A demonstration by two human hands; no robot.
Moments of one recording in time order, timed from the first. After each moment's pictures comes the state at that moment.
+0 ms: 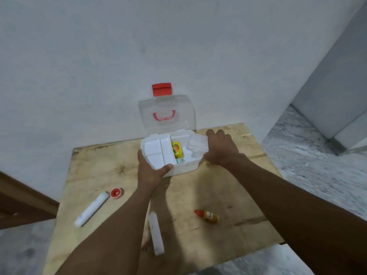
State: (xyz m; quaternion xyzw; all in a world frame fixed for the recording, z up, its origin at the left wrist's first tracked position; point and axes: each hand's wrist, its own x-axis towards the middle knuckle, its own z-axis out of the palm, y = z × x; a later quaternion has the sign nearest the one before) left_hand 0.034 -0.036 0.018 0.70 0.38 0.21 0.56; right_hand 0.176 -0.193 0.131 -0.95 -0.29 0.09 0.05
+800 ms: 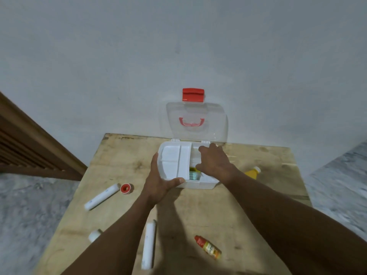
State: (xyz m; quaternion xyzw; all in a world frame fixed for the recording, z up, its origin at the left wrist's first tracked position) left_hand 0.038 -0.039 0.026 0.72 0.36 0.23 0.56; right_hand 0.224 -0.107 0.075 -0.87 -0.47 0.18 0.01
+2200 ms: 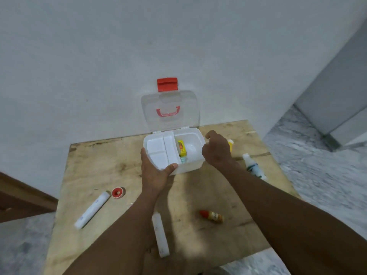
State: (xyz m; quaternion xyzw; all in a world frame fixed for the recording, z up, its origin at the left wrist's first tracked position) left_hand 0.034 -0.035 0.018 0.71 0.34 0.25 0.57; right_hand 0.178 -0.158 0.087 -0.95 -0.21 0.05 0.22
